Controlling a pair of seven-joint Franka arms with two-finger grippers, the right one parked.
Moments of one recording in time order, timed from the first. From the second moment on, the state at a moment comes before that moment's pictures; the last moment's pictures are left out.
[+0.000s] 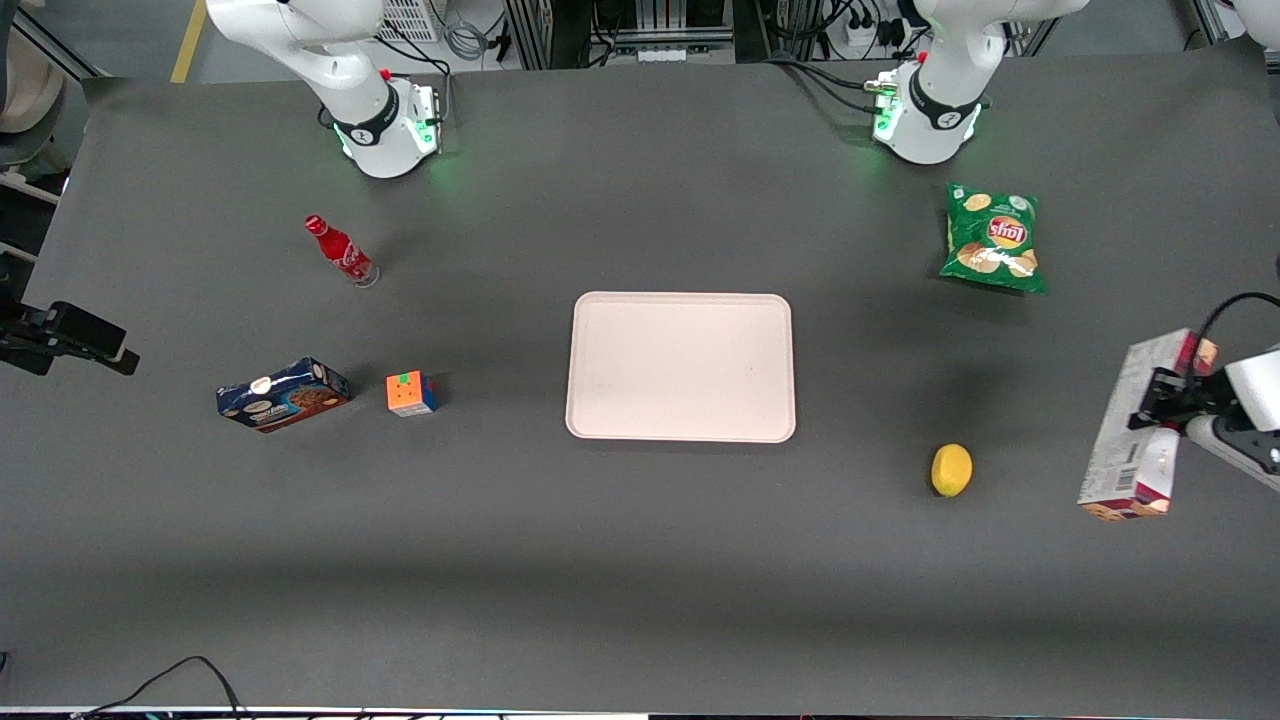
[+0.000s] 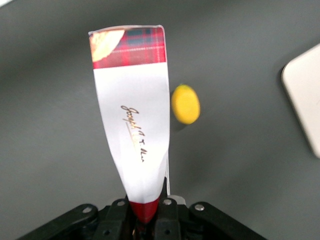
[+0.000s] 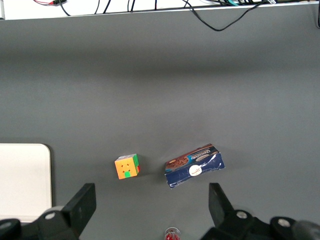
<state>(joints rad) 0.01 0.34 0.16 -1.55 -0.20 1.83 0.73</state>
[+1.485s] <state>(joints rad) -0.16 0.13 -0.35 -2.12 0.07 2.32 -0.61</state>
